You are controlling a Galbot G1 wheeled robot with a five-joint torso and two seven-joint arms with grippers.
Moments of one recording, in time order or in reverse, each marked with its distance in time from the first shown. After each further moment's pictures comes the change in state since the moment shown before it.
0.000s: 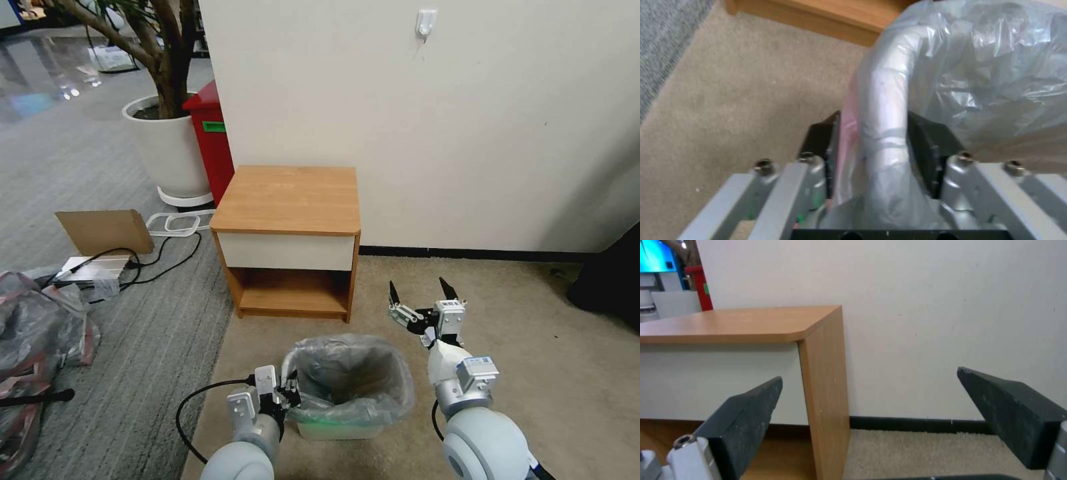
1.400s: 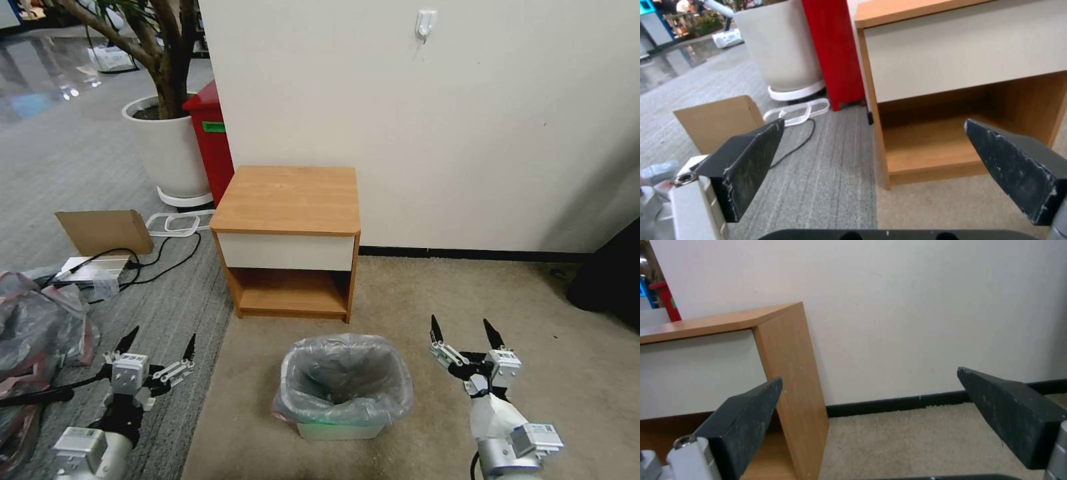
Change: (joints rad) left arm 0.361 -0.001 -0.682 -0.180 0.418 -0.423 0.593; right arm -0.298 0.165 0.241 0.005 0.026 0.234 -0.196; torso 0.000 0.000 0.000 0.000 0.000
